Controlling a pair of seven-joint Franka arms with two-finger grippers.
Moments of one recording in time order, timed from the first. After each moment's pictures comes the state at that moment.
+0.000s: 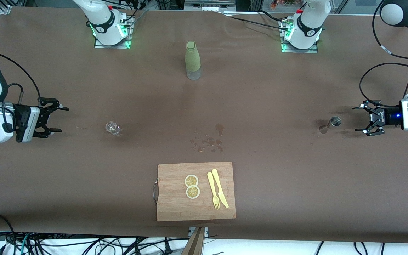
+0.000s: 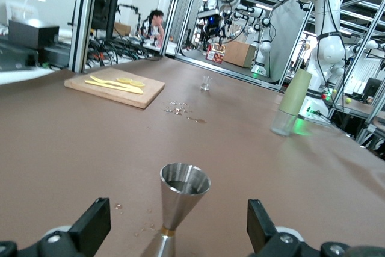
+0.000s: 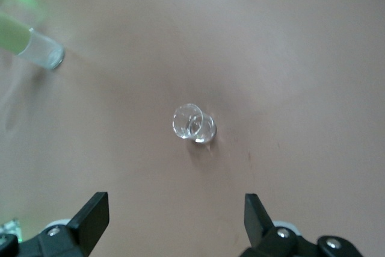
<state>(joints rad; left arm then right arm) 0.46 0.84 0.27 -1.62 -1.09 1.25 2.39 -0.11 0.42 -0.14 -1.71 0.54 1.72 -1.61</state>
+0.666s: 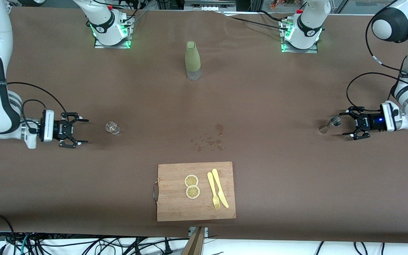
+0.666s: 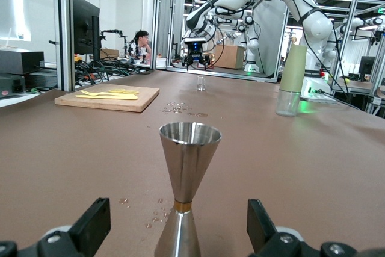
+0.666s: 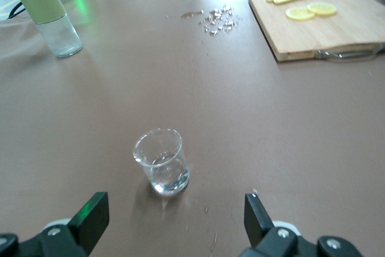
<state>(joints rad) 0.43 0.98 0.27 -1.57 -1.15 1.25 2.61 -0.17 0.70 -0.14 -1.71 0.94 1.72 -2.37</state>
